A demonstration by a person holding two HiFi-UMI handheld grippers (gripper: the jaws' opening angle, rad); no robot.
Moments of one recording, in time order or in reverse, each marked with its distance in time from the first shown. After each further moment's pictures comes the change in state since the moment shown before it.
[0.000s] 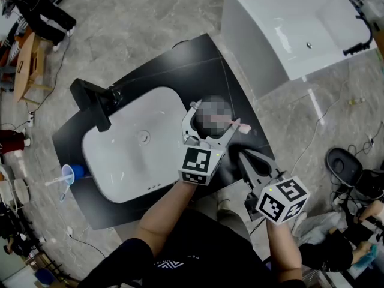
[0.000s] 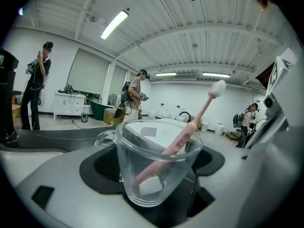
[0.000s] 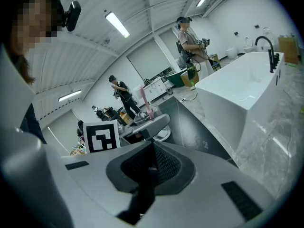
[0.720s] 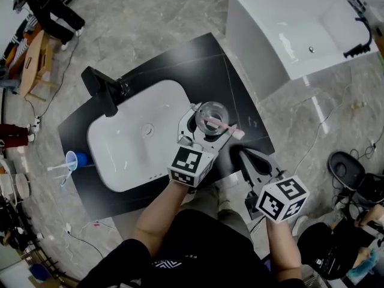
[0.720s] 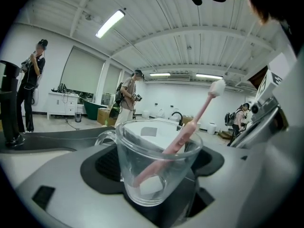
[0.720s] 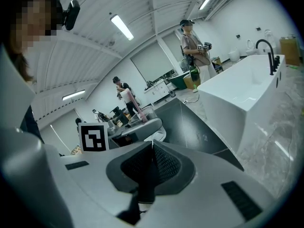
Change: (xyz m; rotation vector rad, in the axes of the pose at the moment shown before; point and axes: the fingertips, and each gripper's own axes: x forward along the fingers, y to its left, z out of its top) left arm -0.043 -0.021 0.006 0.015 0.007 -0.083; right arm -0.025 0.014 -0.012 -0.031 -0.027 0.020
